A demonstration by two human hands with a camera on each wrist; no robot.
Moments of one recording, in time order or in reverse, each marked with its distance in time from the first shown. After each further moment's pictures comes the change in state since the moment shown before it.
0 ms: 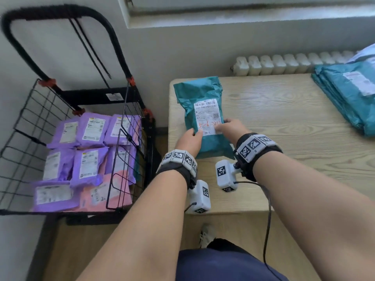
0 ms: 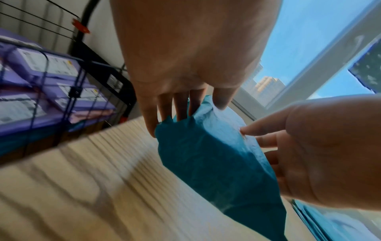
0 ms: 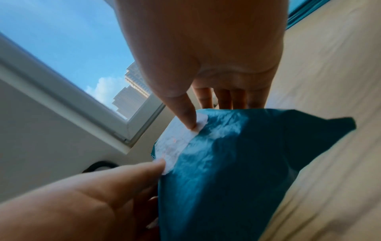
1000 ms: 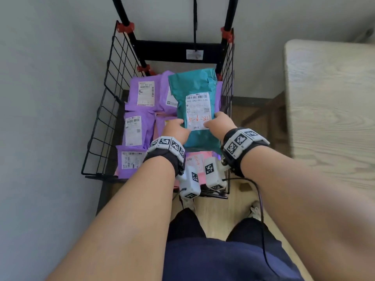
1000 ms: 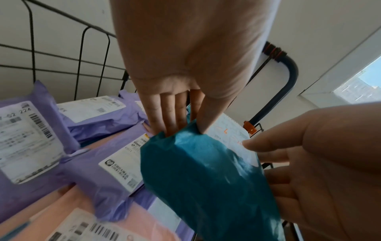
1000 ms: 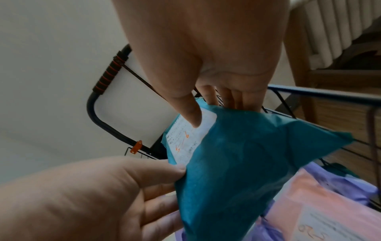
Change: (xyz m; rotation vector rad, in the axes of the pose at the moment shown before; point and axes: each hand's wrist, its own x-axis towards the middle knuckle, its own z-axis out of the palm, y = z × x) left_hand 0.050 -0.292 -0.293 0.080 0.090 -0.215; right_hand 0.003 -0.089 0.415 -0.300 -0.158 0.047
